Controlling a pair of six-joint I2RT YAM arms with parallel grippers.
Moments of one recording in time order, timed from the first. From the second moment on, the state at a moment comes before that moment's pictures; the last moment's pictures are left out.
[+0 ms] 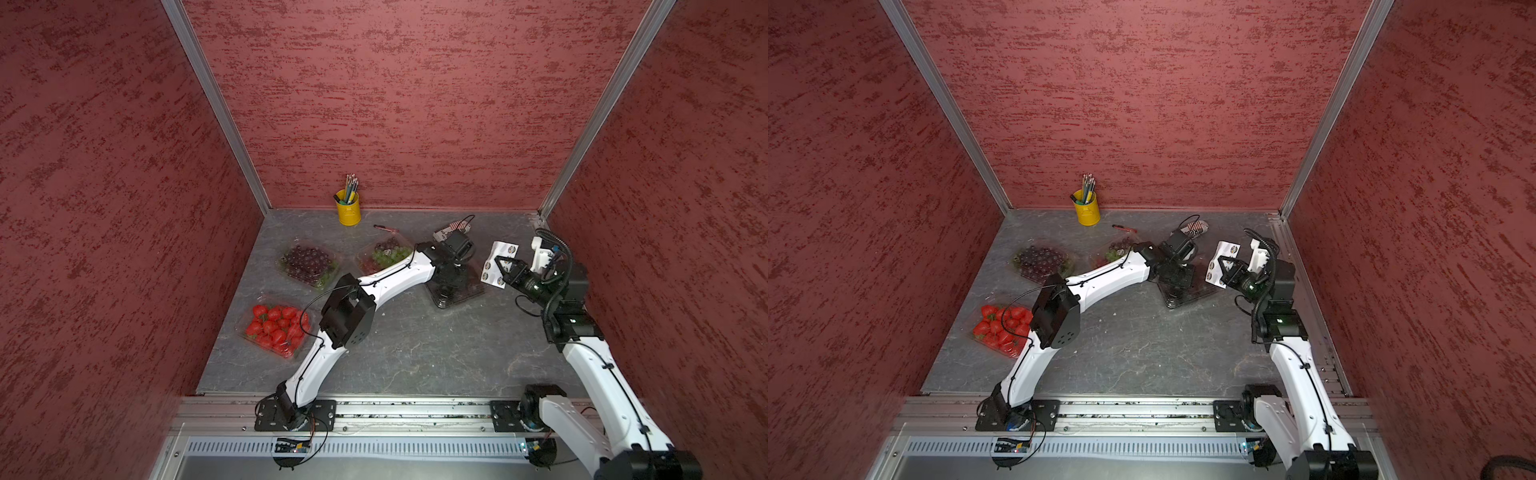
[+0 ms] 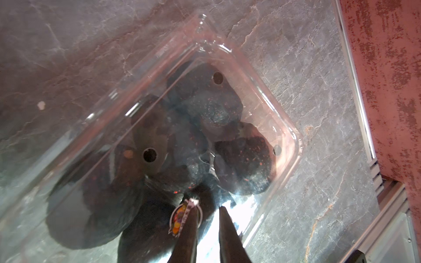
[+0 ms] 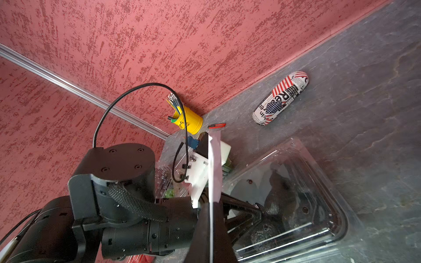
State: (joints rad) left arm -0.89 2.28 2.07 -0.78 0.11 -0.56; right arm -0.02 0.88 0.66 -0.04 -0.52 0.72
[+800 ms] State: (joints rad) left arm -0.82 2.04 1.83 -0.65 0.12 -0.63; right arm -0.02 0.91 0.66 -0.02 -0.54 0.73
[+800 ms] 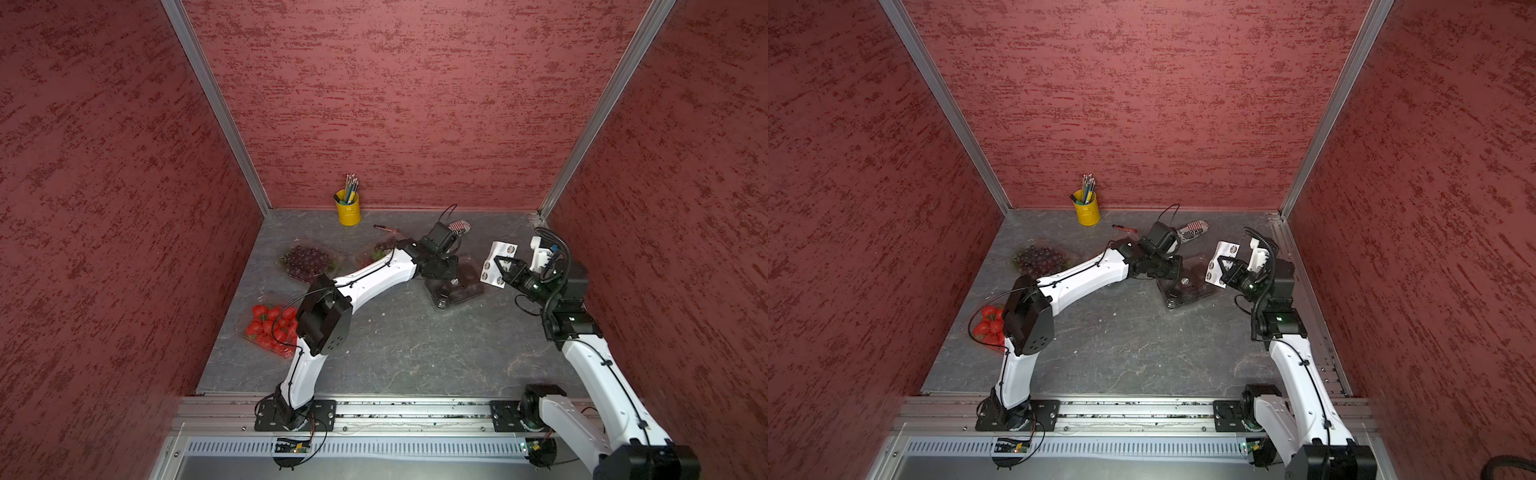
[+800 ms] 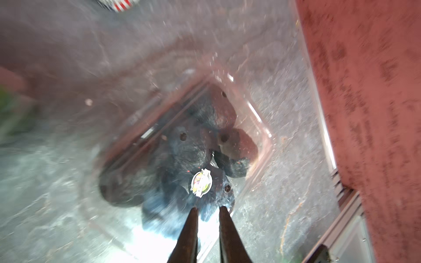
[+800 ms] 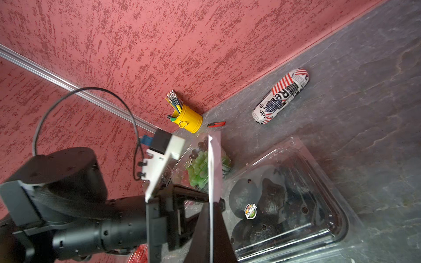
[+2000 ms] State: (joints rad) left arm -0.21 1.33 1.15 -0.15 0.65 -0.92; right arm 0.43 1.75 1.17 0.84 -0.78 1.09
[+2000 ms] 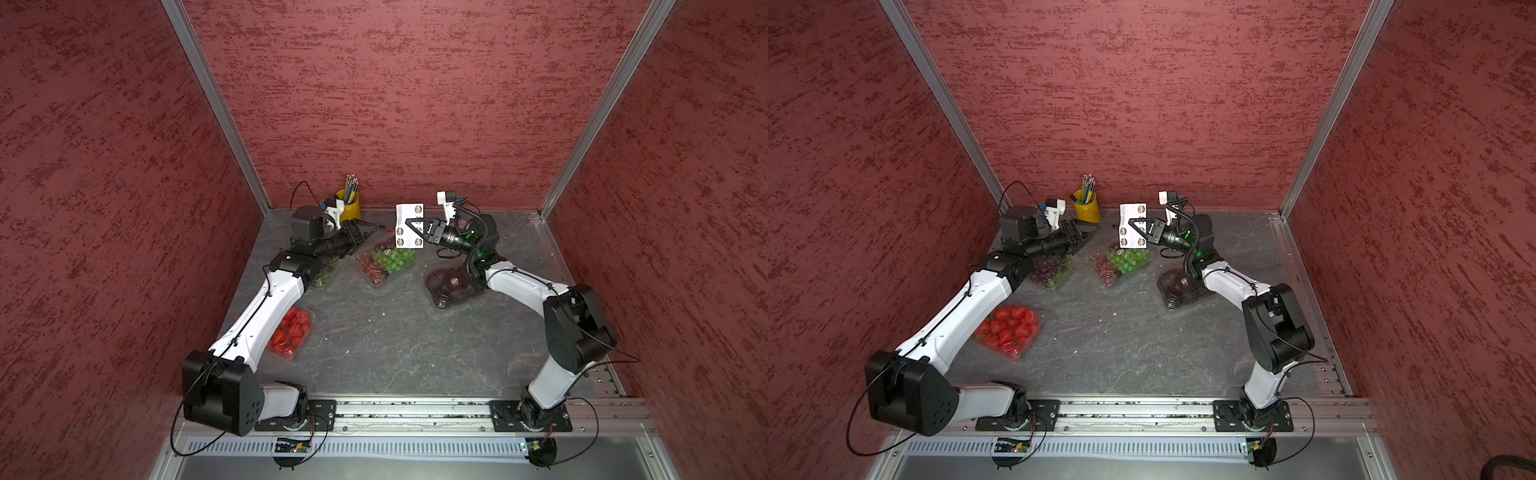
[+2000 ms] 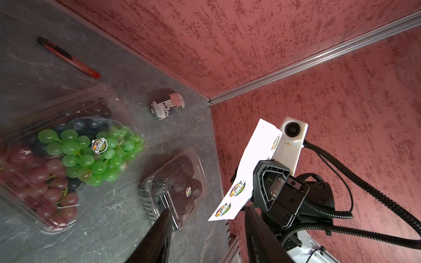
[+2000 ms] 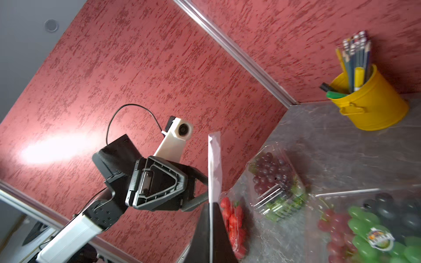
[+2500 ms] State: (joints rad) left arm -0.20 1.35 1.13 0.13 0.83 -1.04; right arm 0.45 1.81 1.28 0.96 -0.84 1.21
